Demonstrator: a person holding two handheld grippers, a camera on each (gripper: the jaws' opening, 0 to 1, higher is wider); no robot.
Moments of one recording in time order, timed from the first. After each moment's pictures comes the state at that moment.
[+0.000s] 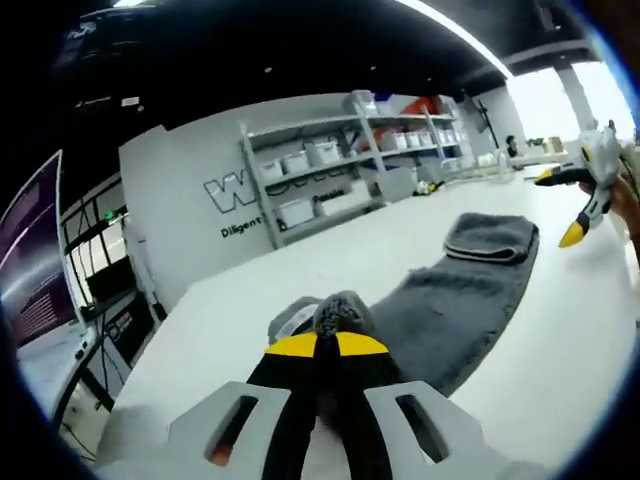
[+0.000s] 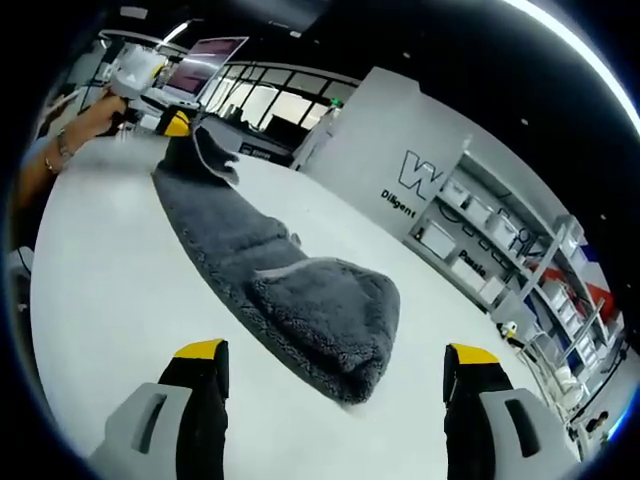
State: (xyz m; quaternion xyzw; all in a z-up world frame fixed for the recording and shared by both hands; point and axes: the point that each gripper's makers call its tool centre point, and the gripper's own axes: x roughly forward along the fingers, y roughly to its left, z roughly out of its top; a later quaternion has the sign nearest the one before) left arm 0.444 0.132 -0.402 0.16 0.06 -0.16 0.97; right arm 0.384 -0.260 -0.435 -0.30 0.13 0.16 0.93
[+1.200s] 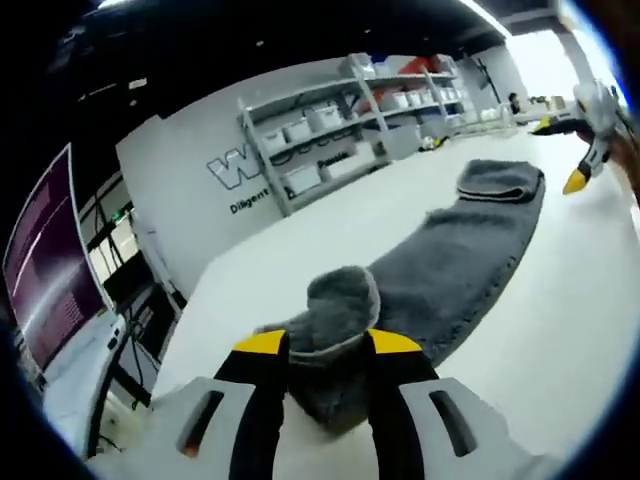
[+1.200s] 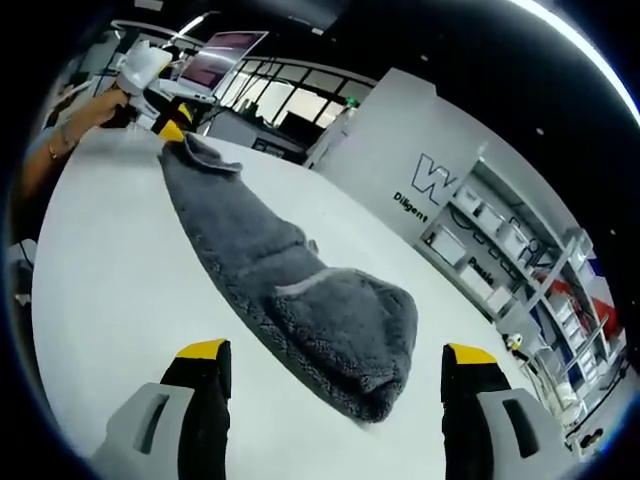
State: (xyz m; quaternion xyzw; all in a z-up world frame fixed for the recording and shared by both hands) left arm 0.436 0.162 -0.423 0.28 0.13 -0.16 0.94; right arm 0.387 -0.236 -0.436 -0.32 0.13 0.18 0.92
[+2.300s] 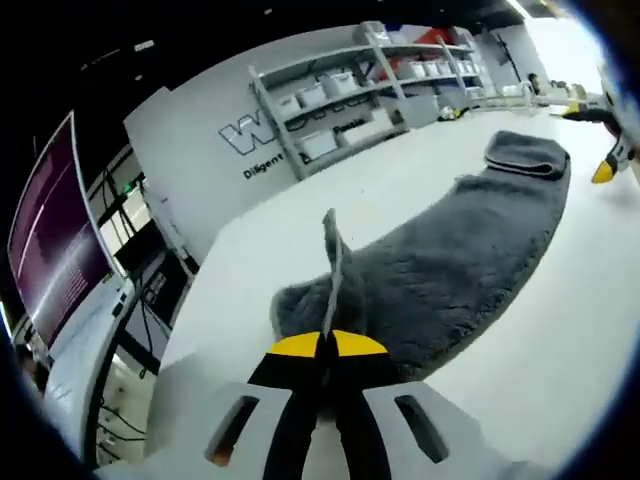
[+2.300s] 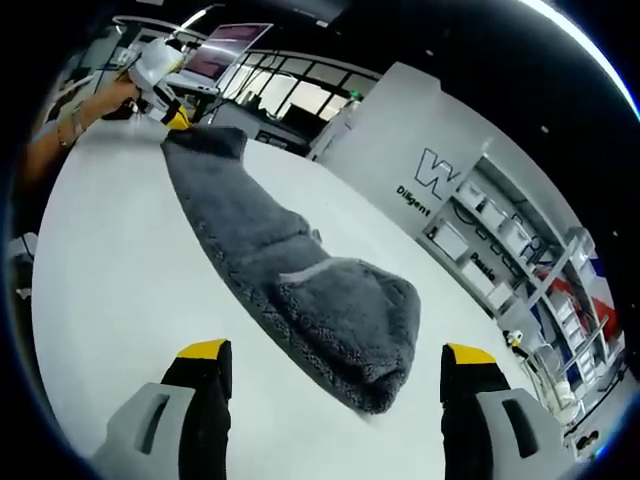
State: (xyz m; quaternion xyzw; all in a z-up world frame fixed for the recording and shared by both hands) left arm 0.442 0.218 -0.445 0.22 0.20 -0.08 0.95; right arm 0.384 -0.239 -0.443 -0.33 0.15 0.18 0.91
